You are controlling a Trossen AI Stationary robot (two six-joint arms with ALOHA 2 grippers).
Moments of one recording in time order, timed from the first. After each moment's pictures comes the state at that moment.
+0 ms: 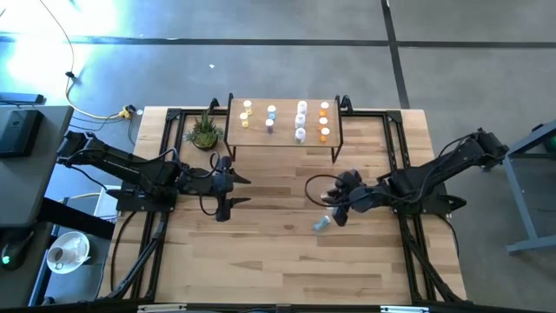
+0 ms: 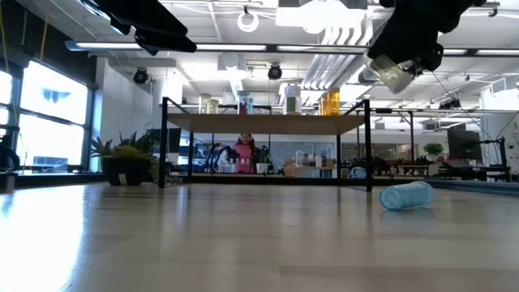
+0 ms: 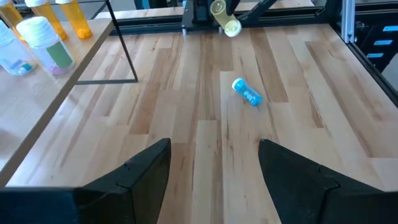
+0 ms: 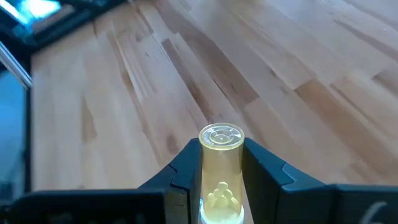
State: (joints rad) left arm -0.13 1.05 0.68 -0.13 -0.30 -0.06; right arm 0.39 1.14 0.82 -0.45 0.44 0.77
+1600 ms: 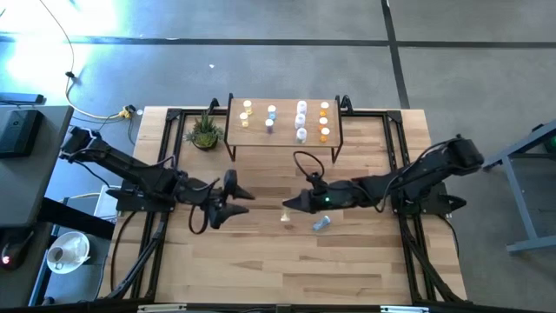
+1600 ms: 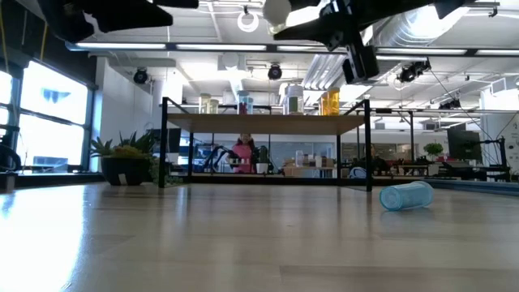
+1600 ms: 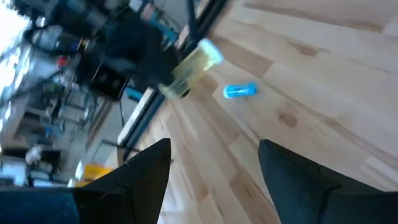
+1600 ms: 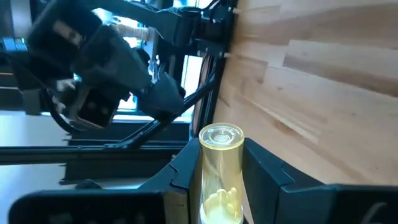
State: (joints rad) left arm -0.24 1.07 0.68 -0.03 -0.30 0.84; right arm 0.27 1.48 0.82 0.38 0.23 1.46
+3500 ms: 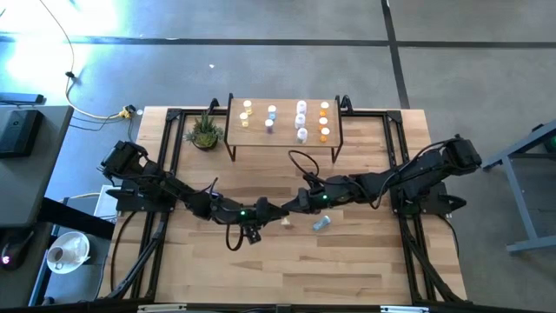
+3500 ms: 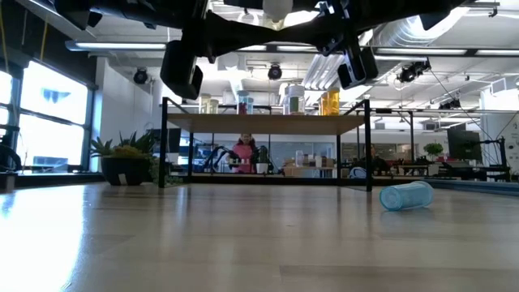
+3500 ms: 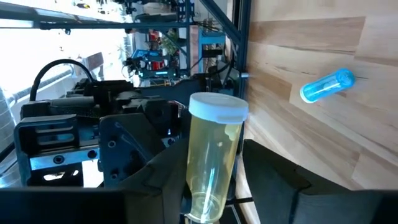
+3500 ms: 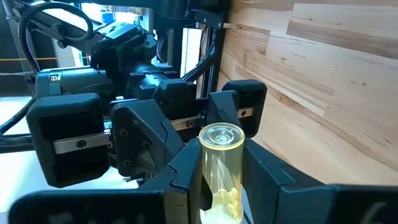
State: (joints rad) left arm -0.26 1.66 0.75 0.74 -0.43 1.52; right arm 0.22 1.50 0.82 0.40 0.05 1.52
